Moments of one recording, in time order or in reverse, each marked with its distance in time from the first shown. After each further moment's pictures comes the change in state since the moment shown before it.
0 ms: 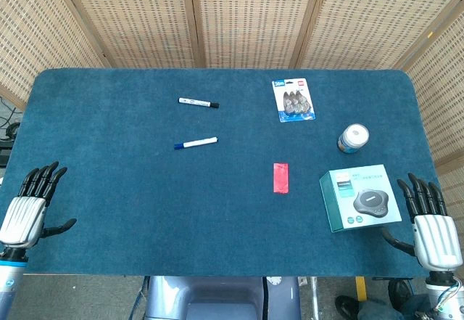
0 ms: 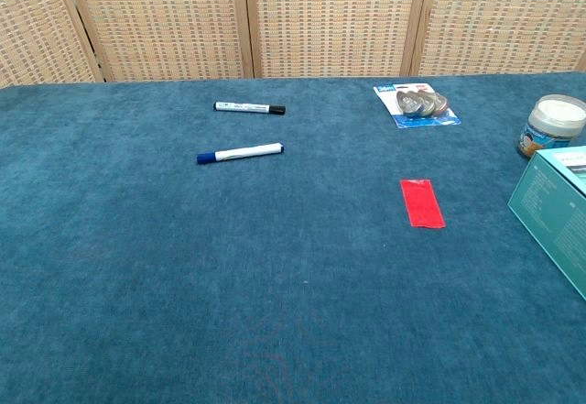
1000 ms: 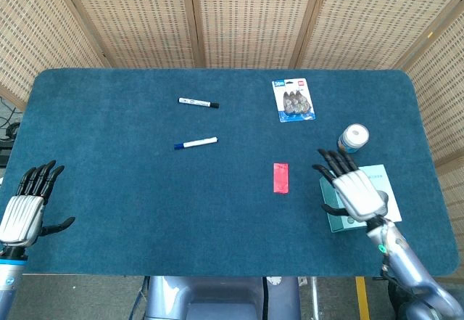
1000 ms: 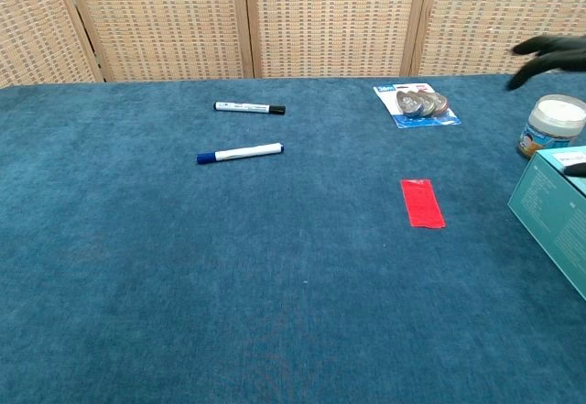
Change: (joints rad) left arm 0.000 -0.009 -0.013 0.001 -0.024 -0.001 0.003; right arm 0.408 -0.060 0.090 0.059 0.011 -0.506 -0.071
